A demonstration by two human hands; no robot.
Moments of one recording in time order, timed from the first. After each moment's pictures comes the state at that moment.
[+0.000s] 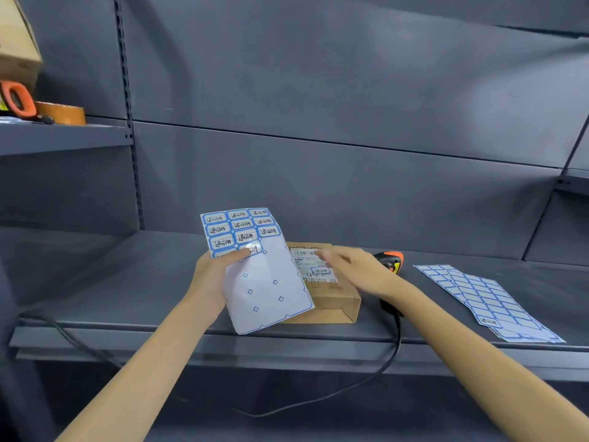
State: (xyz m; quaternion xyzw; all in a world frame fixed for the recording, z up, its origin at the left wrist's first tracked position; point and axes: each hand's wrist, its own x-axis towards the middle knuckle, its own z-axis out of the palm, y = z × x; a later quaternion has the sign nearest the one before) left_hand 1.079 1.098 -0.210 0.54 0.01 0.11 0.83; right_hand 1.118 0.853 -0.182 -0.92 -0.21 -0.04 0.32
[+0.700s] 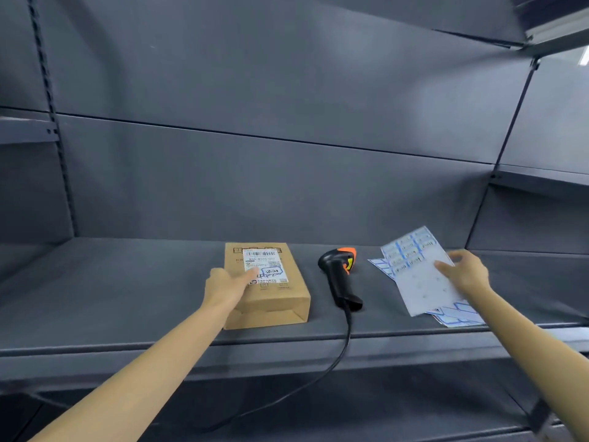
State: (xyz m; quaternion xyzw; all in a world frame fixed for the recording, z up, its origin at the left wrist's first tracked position) left_hand 1.129 1.011 -0.238 0.78 0.14 0.06 0.61; right_hand 1.138 0.592 -0.203 -0.87 0.23 -0.26 0.35
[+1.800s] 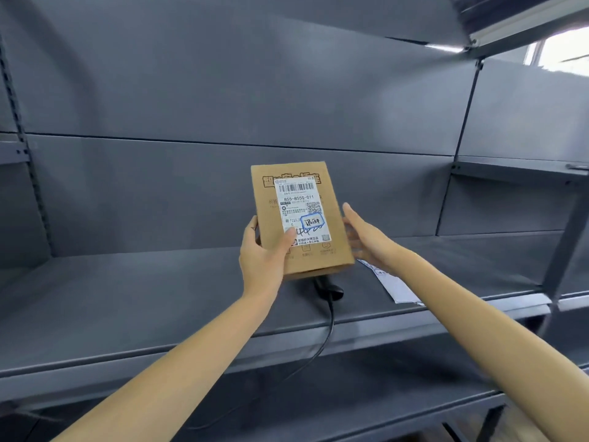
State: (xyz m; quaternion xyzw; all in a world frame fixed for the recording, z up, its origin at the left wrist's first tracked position) left_hand 1.085 0.933 -0.188 0.62 -0.09 0.22 0.75; right_hand 1.100 0.740 -0.146 -0.80 -0.04 -0.02 0.60
